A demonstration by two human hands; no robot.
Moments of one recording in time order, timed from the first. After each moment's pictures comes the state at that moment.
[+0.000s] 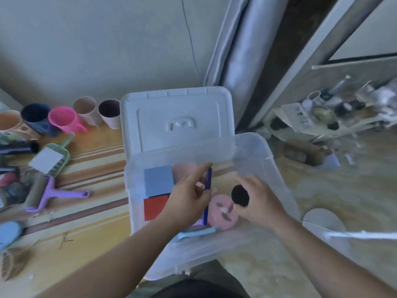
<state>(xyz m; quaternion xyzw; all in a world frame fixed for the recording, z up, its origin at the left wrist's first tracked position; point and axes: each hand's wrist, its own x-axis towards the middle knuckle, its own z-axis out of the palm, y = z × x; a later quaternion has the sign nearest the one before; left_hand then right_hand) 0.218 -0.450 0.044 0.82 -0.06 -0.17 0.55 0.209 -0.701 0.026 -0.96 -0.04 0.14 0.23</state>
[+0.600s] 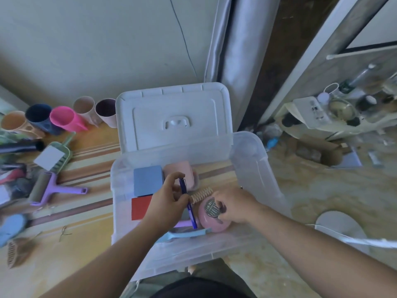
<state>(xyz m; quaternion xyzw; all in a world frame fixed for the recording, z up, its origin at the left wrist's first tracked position) 0.214 -0.464 0.010 0.83 0.11 -0.18 0.52 0.250 -0.710 -0.040 -0.91 -0.21 0.33 0.11</state>
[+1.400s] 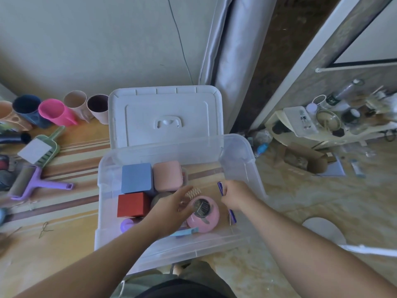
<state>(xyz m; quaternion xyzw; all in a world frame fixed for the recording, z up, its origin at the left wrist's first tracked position) 0.203 -0.489 -0.004 0.85 0.00 -0.28 0.44 0.269 -0.734 -0.030 -0.93 0.04 0.34 0.15</state>
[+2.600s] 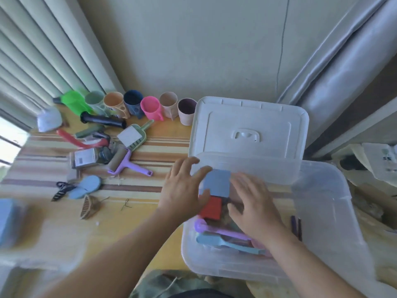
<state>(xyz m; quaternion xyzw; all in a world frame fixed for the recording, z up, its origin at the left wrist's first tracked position) 0.201 -0.329 0.033 0.98 0.00 0.08 0.17 0.237 -0.564 0.019 -0.93 -0.29 0.01 0.22</state>
